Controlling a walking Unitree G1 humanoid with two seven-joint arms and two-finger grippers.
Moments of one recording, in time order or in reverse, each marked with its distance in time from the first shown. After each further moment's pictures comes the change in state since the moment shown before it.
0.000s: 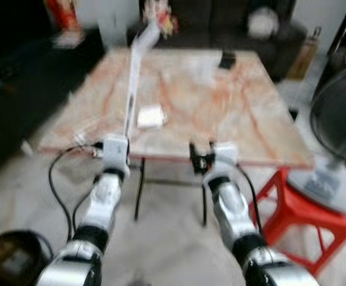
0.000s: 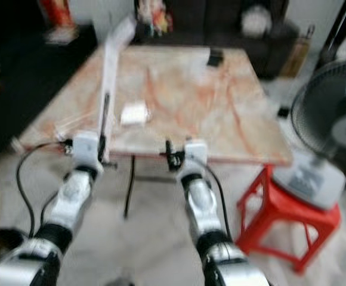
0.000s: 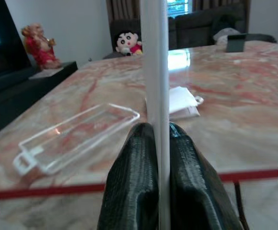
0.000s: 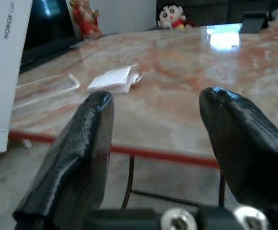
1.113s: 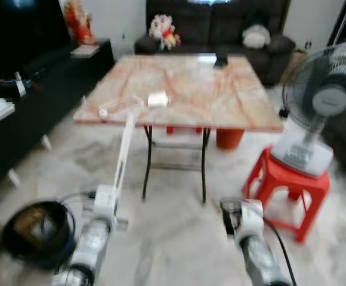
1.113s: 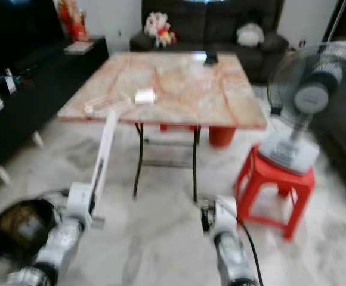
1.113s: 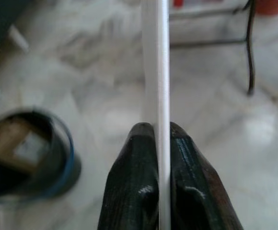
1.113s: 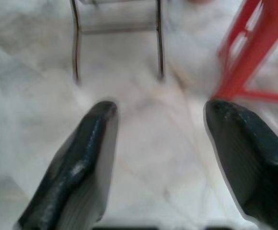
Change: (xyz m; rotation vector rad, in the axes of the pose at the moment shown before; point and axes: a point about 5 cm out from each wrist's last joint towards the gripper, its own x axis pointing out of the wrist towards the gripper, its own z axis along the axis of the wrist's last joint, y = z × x) left arm -0.091 0.025 -0.115 0.007 0.611 0.025; right arm -0.123 -0.071 -0.115 0.032 0.661 -0.296
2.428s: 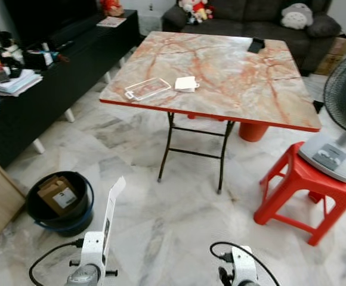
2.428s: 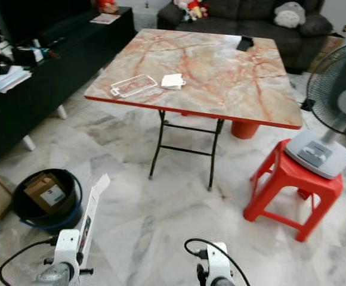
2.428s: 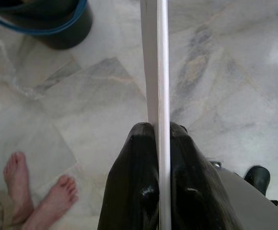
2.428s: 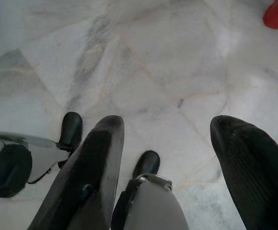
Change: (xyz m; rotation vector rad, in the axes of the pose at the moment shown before) left arm -0.038 0.007 -0.085 -0.127 0.418 0.041; right arm -0.029 0.007 -0.074 -0.100 0.359 0.033
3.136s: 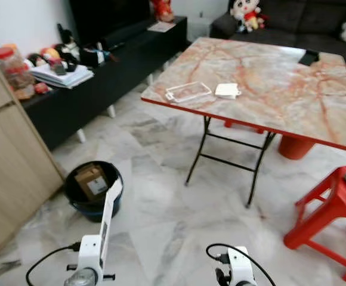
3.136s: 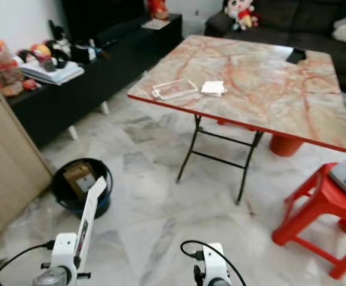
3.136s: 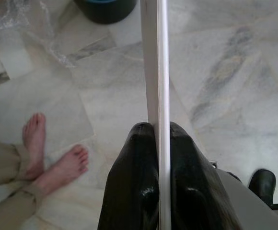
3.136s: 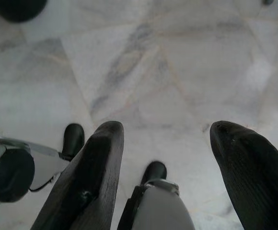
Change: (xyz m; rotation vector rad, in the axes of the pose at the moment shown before) left arm -0.001 0.001 -0.004 -0.011 0.012 -0.003; right arm -0.001 0.004 -0.004 -0.030 0.010 0.008
